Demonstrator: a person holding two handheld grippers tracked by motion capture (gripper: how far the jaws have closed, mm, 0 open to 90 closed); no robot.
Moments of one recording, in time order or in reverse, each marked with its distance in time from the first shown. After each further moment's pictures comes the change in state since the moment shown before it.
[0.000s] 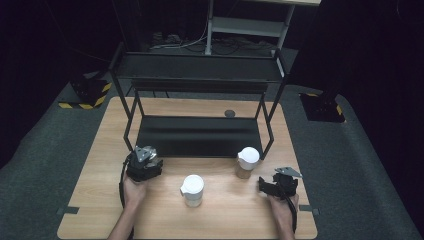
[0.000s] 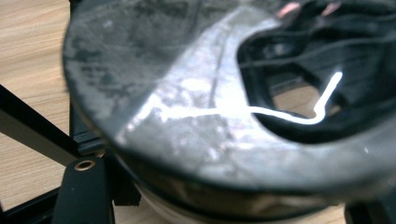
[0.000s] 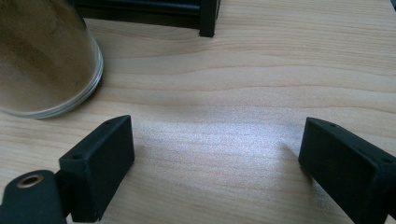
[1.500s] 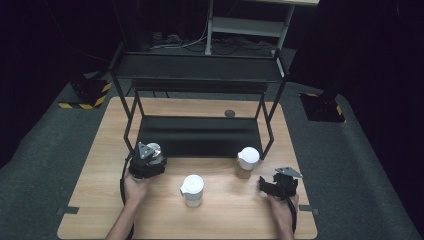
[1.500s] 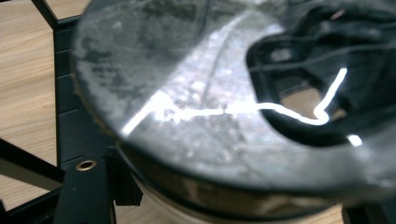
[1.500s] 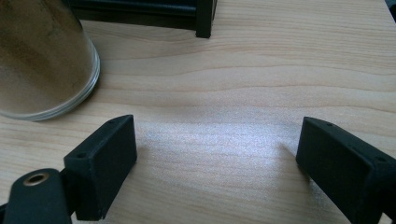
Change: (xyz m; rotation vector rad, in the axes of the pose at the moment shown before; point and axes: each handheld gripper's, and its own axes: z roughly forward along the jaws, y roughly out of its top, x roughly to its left) left arm -0.003 0.021 -0.013 -0.009 -0.059 0.032; right arm 0.001 -0.001 0.000 -0.003 -0.008 0.009
